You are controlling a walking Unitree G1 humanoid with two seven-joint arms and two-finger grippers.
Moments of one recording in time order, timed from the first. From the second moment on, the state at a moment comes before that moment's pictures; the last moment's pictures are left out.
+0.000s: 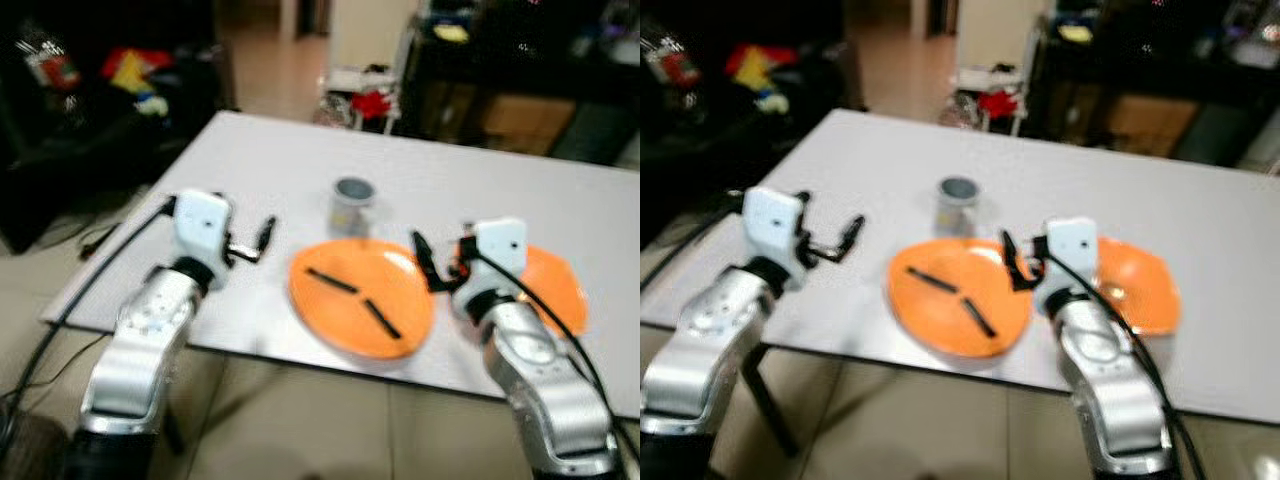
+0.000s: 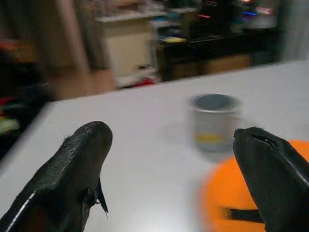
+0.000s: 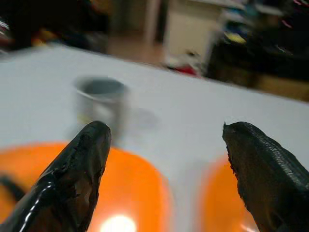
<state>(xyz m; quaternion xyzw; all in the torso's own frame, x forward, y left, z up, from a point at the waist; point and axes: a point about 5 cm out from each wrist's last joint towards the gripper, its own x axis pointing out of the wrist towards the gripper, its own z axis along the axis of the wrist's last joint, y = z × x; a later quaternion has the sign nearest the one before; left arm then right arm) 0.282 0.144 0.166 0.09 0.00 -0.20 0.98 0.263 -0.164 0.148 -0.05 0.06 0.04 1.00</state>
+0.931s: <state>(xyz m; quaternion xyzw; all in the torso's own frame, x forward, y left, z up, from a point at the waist) 0.278 0.132 0.170 0.14 0.04 -0.38 0.91 0.308 -0.183 0.137 -0.08 0.29 0.09 0.95</state>
